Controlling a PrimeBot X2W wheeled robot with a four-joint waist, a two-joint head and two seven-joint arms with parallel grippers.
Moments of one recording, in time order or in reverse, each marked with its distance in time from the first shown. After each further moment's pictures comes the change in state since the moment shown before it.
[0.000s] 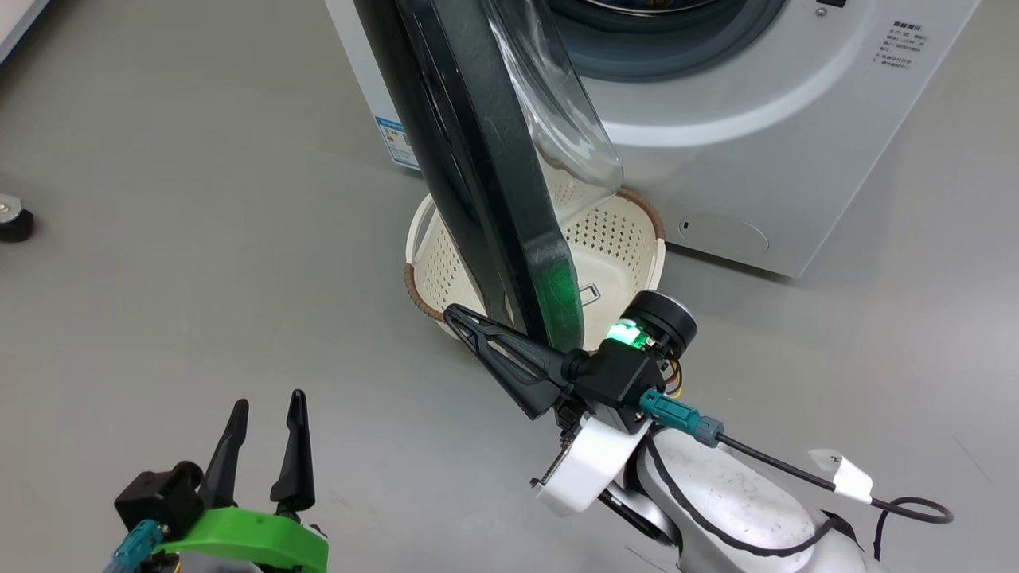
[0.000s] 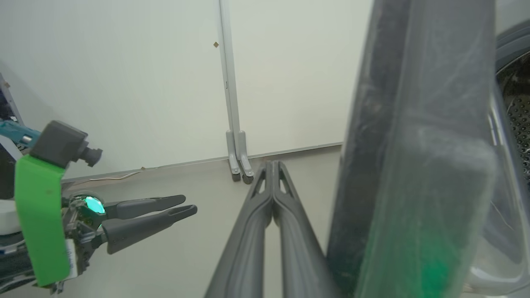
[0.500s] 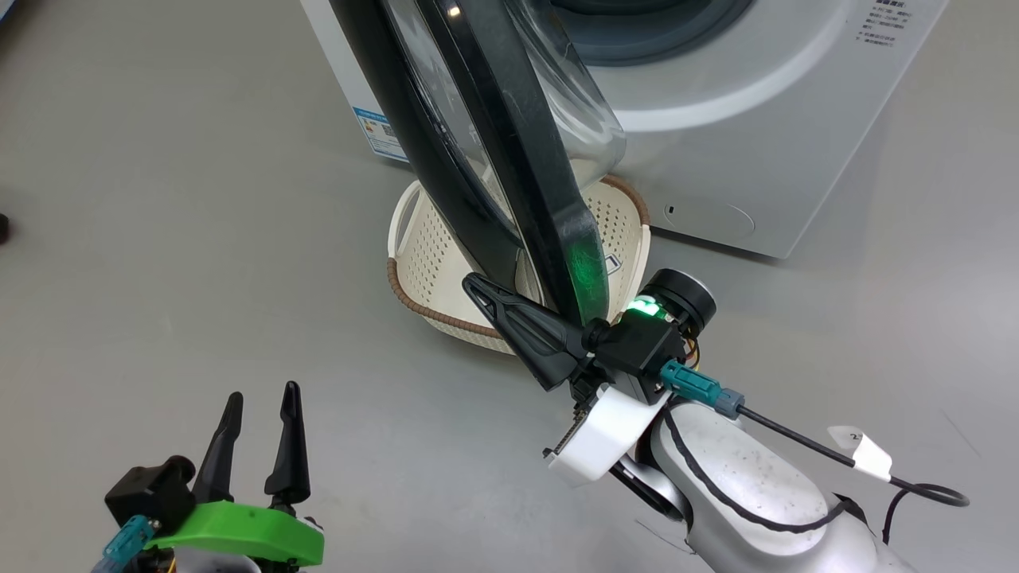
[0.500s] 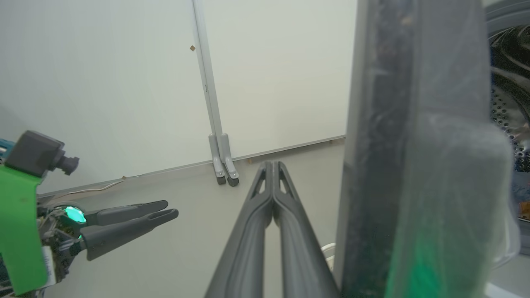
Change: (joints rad) left arm -0.015 -0.002 0.012 -0.002 -0.013 -0.005 0.000; right arm -0.016 0.001 -0.046 0.015 0.013 0.008 0.000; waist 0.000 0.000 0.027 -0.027
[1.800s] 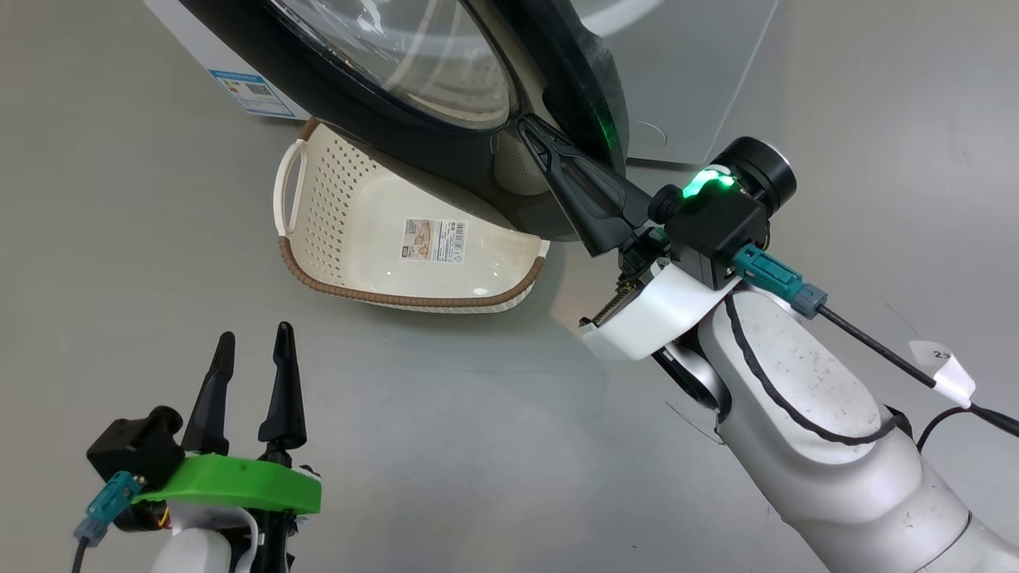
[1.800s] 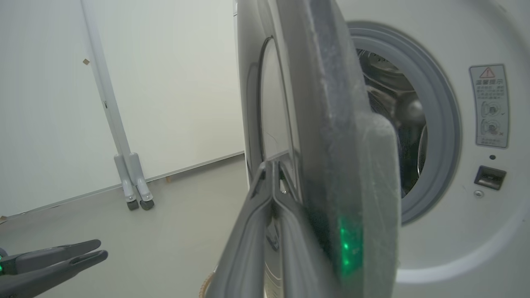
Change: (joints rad) left arm -0.084 -0.003 0.007 -0.041 -0.014 -0.004 0.000; right arm -0.150 0.000 -0.169 -0.007 -0.056 -0.002 0.000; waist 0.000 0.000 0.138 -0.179
